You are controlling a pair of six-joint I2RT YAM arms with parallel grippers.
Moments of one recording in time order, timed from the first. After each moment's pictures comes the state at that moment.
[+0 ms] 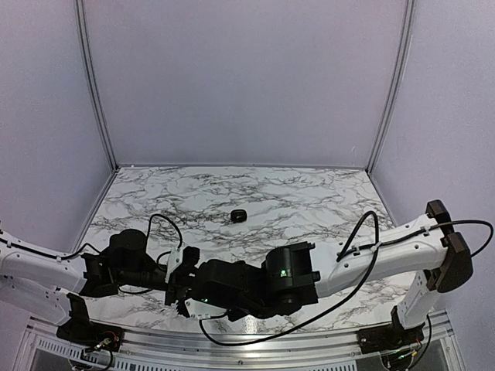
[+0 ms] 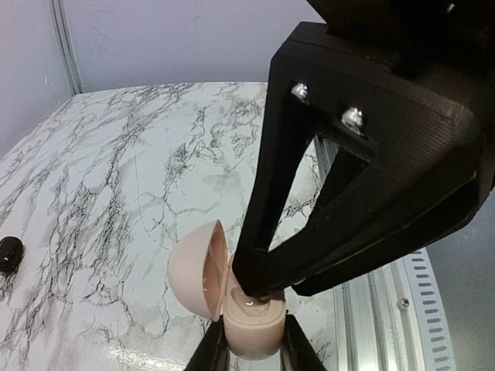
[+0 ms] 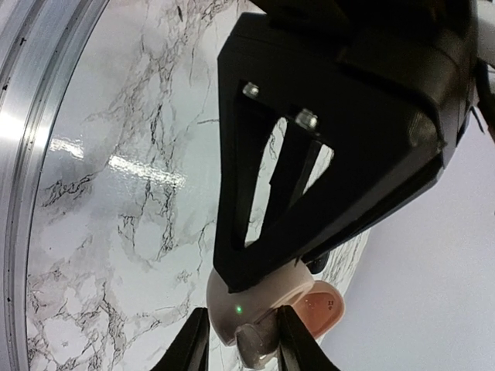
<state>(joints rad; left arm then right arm) -1.04 1.17 0.34 0.48 0.43 0.14 1.54 1.82 1.49 -0.72 0.56 -0.66</state>
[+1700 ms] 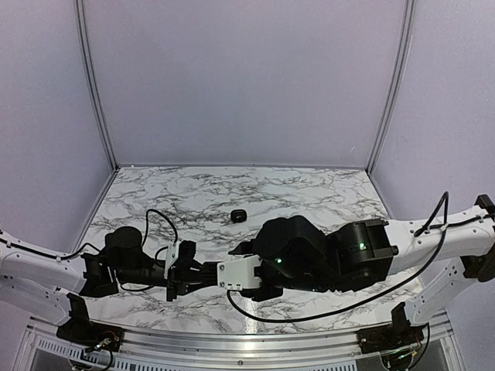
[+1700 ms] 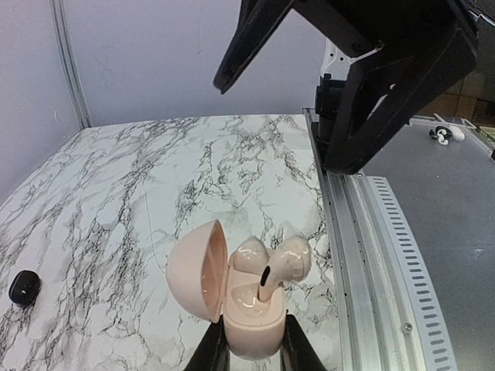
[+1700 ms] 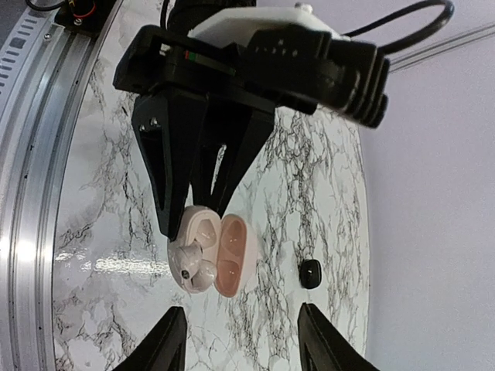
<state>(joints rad) -1.04 1.17 0.34 0.59 0.43 0.14 1.50 1.47 1.25 -0.47 0.43 -0.58</state>
